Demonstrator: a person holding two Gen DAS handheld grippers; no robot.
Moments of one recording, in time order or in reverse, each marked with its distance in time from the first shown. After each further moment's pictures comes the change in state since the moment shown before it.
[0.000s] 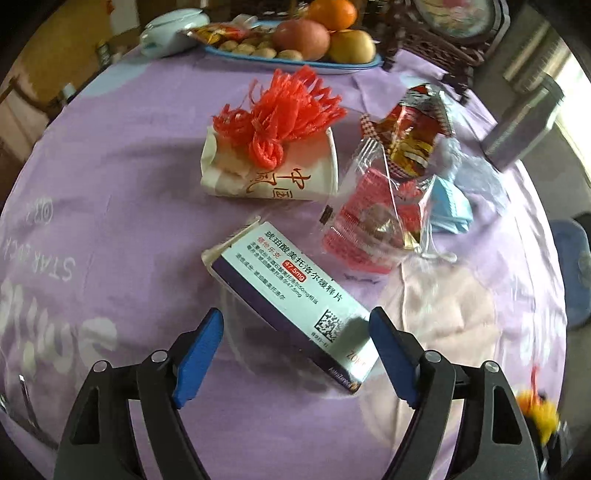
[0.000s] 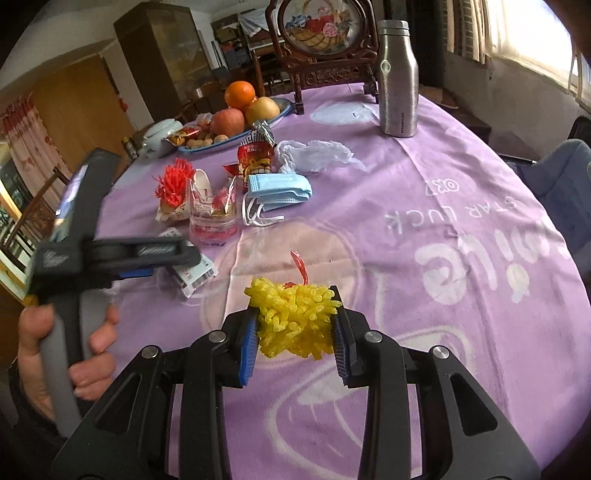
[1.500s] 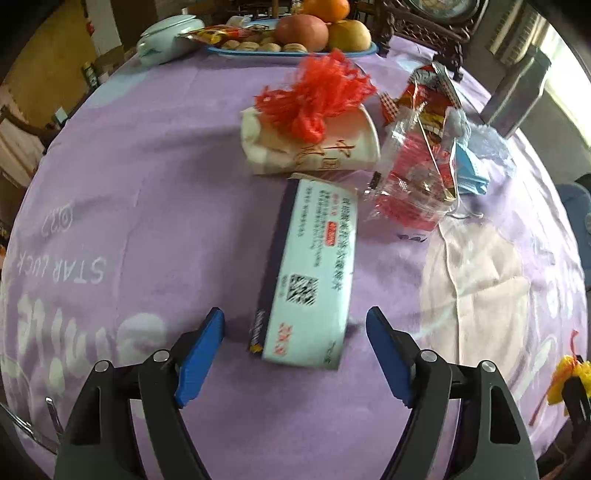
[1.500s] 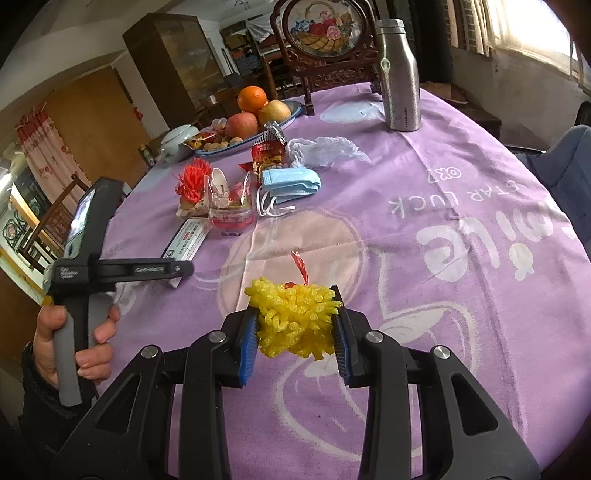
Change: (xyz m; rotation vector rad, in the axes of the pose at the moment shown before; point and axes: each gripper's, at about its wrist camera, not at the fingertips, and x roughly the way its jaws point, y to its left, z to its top) left arm -0.001 0.029 -0.021 0.140 -0.004 0.047; right arm -0.015 -0.011 -0.017 0.021 -0.012 0.080
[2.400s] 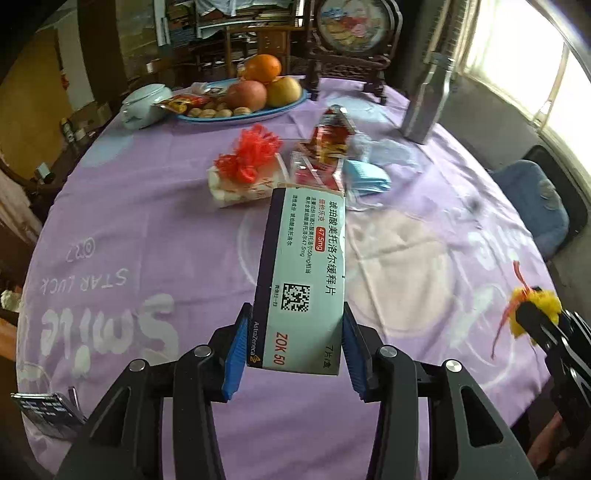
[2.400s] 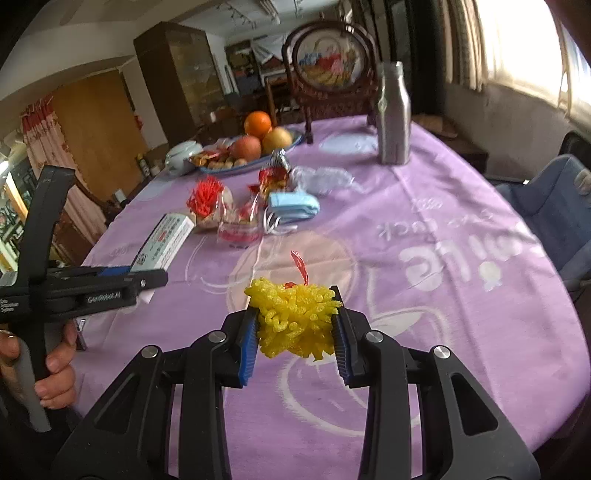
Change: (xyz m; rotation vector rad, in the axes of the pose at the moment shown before) left arm -0.091 -0.032 -0.060 0.150 -0.186 -0.111; right arm -0.047 0.021 -0.015 -0.064 -0.124 -0.074
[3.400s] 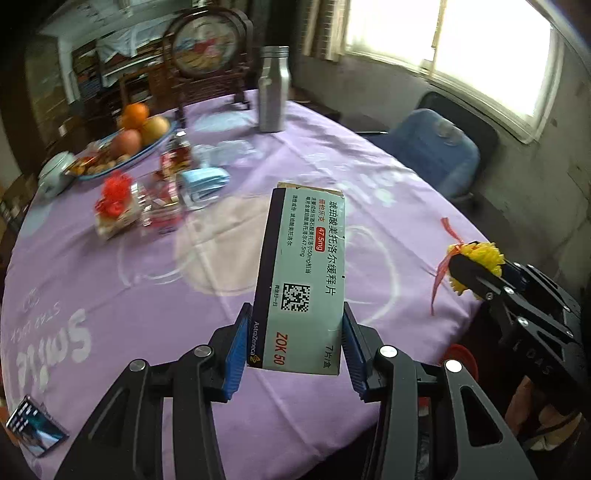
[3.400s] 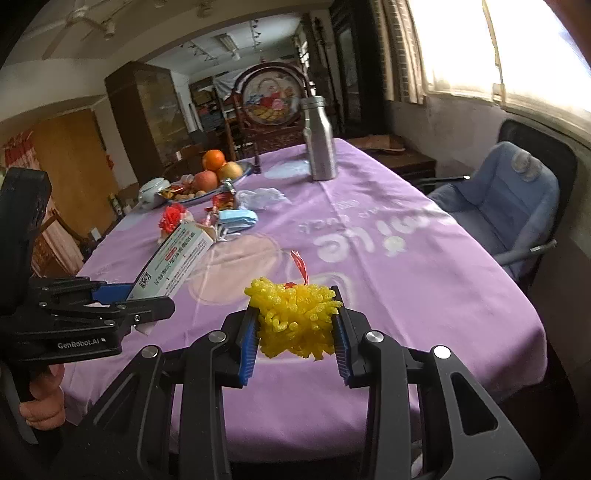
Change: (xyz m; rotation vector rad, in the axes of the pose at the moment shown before) left arm -0.052 -0.125 -0.063 0.322 -0.055 -0.218; right arm -0.093 -0.060 -0.061 0.111 -0.128 -0.111
